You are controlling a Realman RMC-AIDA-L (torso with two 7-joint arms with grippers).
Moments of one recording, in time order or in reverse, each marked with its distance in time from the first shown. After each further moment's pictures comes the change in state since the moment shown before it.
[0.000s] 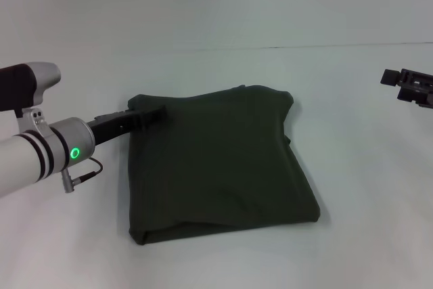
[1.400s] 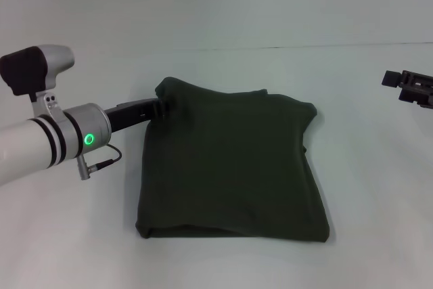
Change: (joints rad) left arm -0.042 0.005 0.001 0.008 0.010 0.100 -0.061; right arm -0.004 0.000 0.000 -0.002 0.000 0.000 -0.015
